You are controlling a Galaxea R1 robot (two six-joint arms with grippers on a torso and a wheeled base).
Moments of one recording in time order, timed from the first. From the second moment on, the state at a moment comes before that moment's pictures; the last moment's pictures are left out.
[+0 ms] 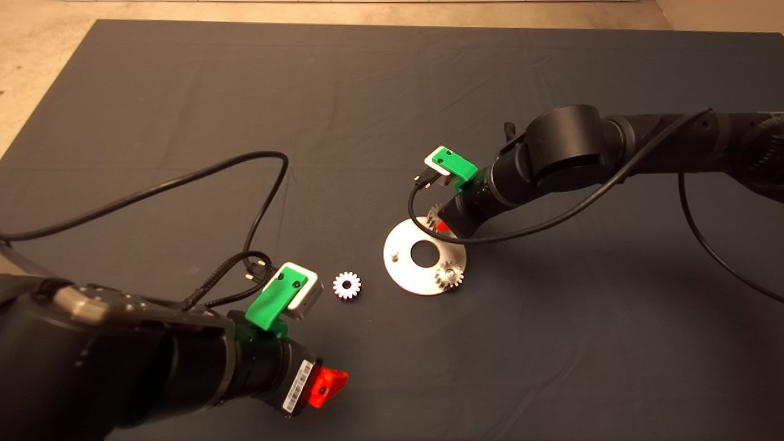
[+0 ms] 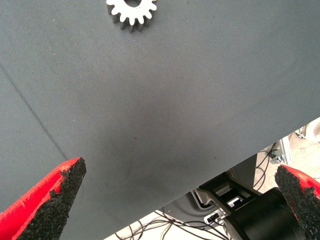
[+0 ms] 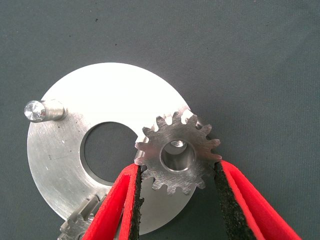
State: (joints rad) left arm -0.28 2.34 -0.30 0.66 1.53 -1.56; right arm 0.33 2.63 -1.05 -0.56 -1.27 0.85
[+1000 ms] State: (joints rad) left arm -0.28 2.34 -0.30 0.66 1.53 -1.56; right arm 0.34 2.63 -1.08 -0.57 -1.26 0.85
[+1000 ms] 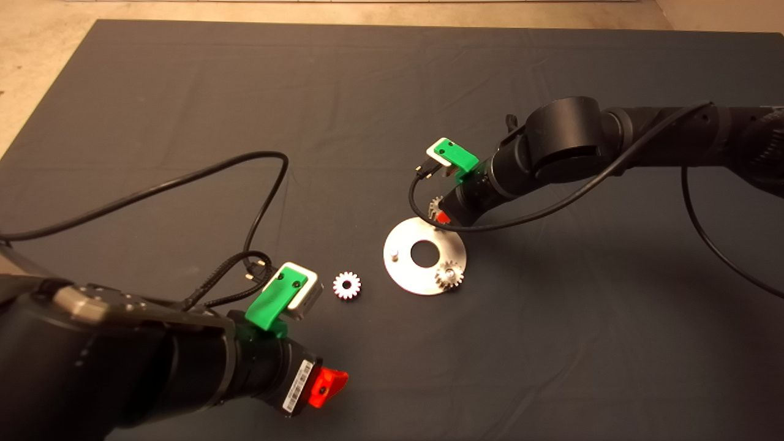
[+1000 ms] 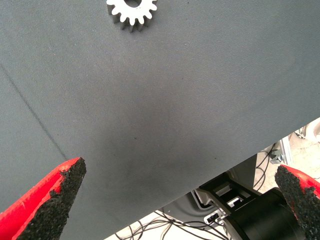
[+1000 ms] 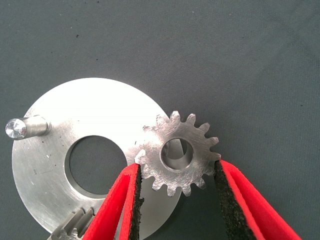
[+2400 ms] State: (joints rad) left arm -0.28 2.34 -0.30 0.65 1.53 -1.56; right arm 0.34 2.62 -1.03 -0.57 -1.26 0.87
